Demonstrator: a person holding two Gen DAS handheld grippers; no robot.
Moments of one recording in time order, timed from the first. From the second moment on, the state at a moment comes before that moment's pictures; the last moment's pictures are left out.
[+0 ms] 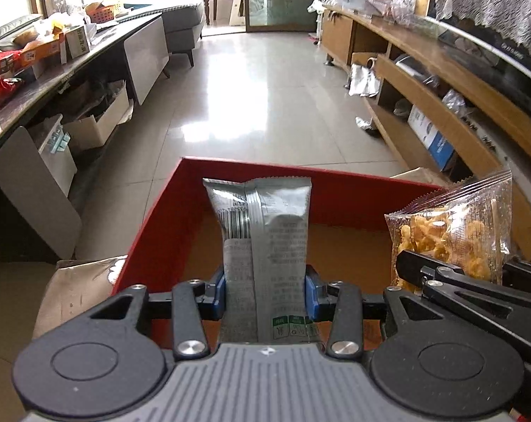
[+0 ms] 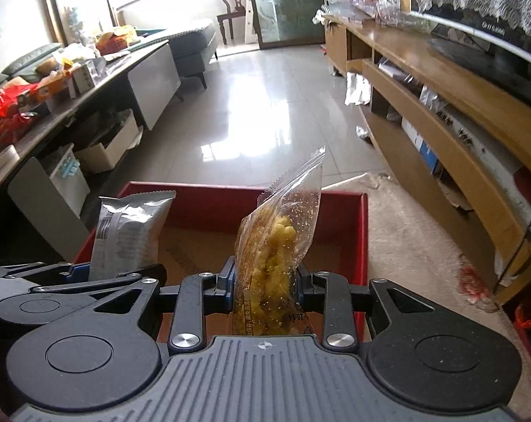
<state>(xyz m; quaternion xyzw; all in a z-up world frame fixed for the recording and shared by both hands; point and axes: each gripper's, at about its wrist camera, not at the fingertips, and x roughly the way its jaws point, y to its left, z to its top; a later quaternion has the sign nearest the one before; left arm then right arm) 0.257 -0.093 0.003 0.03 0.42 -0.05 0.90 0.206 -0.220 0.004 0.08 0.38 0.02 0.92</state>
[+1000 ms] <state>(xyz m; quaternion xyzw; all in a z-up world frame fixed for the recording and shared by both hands) 0.279 -0.087 -0.015 0.02 0.43 -0.02 0.90 0.227 -0.229 -0.014 0.06 0.38 0.00 0.92</state>
